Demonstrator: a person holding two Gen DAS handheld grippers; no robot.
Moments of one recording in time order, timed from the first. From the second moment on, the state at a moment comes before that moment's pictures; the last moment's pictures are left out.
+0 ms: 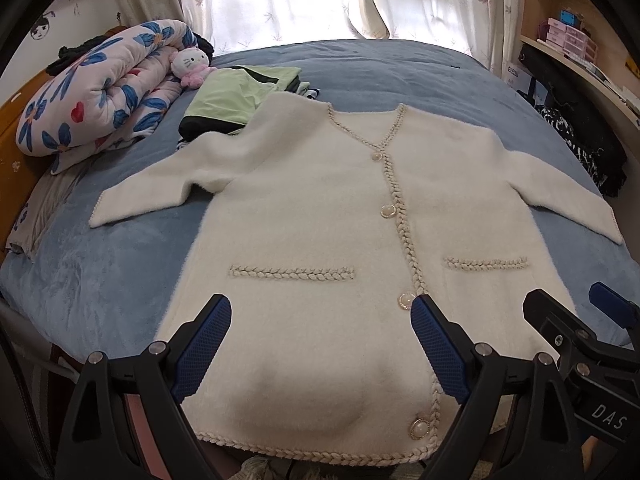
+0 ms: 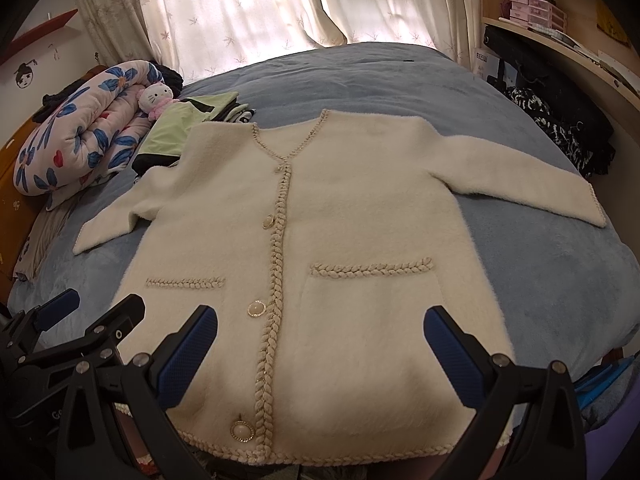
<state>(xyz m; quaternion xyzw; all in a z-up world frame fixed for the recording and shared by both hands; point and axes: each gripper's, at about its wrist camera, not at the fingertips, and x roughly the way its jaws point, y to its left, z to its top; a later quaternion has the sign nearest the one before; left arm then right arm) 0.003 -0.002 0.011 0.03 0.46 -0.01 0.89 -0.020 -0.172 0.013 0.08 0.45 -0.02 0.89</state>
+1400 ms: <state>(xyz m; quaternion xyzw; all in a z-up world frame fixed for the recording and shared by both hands) 0.150 -0.244 0.045 0.11 0.34 -0.17 0.92 0.055 -0.472 0.030 0.17 0.35 -0.27 0.88</state>
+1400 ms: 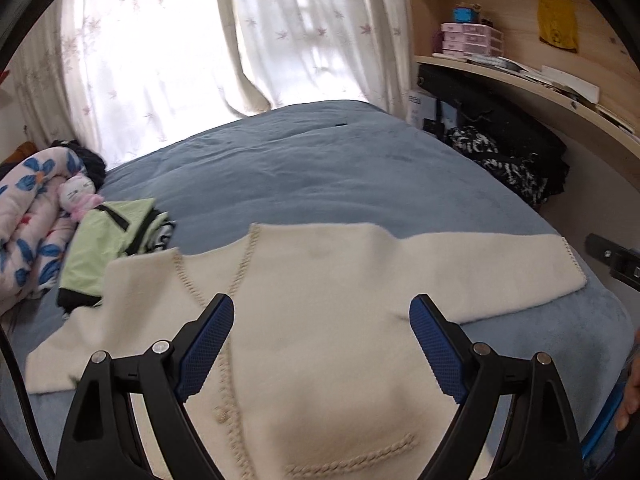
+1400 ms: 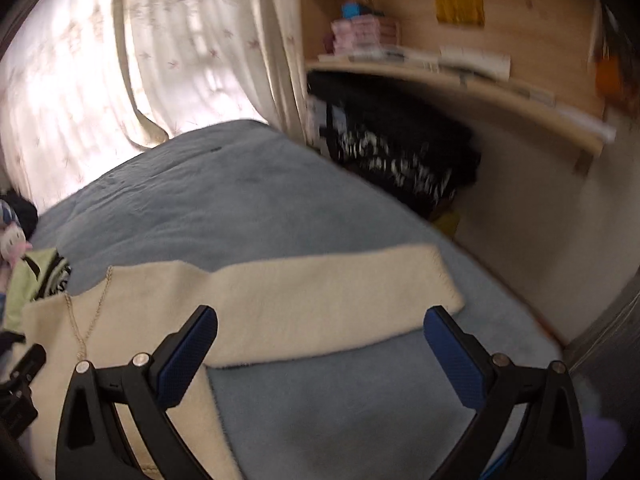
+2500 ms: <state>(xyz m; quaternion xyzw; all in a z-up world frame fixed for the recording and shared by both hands) 0.234 -0.285 -0.067 0.09 0.44 -0.14 0.88 0.106 -0.580 -0.053 0.30 0.31 -0.29 0.85</state>
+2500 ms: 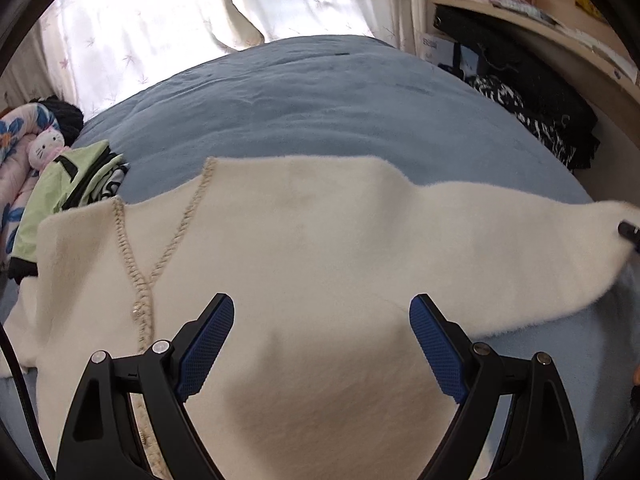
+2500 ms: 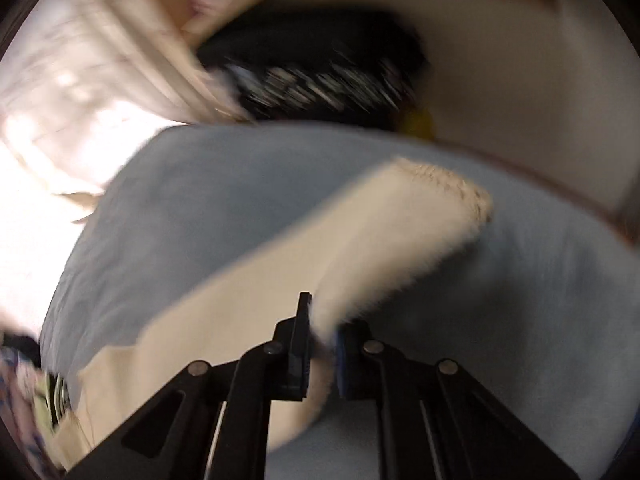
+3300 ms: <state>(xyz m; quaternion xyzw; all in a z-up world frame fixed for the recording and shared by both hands) 0.251 -0.130 -0.112 -0.12 0.52 -0.23 0.82 0.126 -0.336 -0.094 0.19 0.46 -0.03 0.87</state>
